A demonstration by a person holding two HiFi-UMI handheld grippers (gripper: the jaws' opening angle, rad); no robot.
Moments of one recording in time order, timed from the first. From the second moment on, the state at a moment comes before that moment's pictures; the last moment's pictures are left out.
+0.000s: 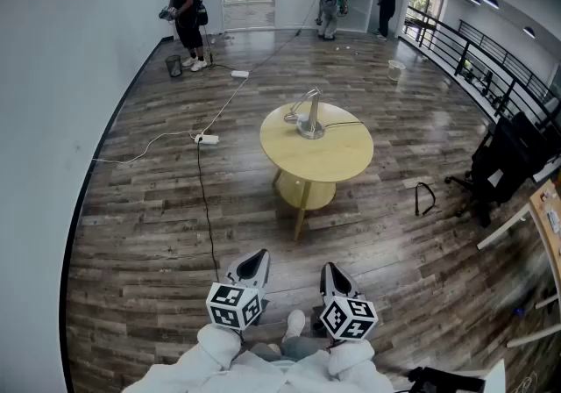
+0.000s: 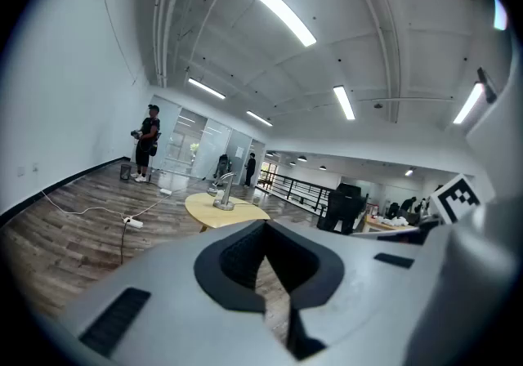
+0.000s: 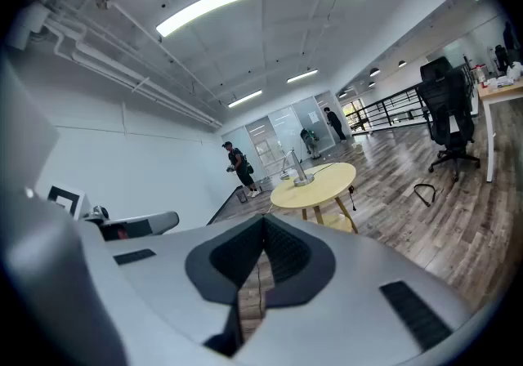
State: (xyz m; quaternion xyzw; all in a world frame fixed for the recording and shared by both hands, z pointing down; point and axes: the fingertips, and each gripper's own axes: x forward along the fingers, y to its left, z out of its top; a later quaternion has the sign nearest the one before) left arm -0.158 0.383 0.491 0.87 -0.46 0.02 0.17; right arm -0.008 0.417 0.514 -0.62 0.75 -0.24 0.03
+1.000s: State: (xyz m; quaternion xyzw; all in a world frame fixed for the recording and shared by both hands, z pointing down) left arm -0.061 0.199 0.509 0.87 -0.46 0.03 0.19; right arm 0.086 0.216 0.510 -0.61 0.76 -0.23 0.02
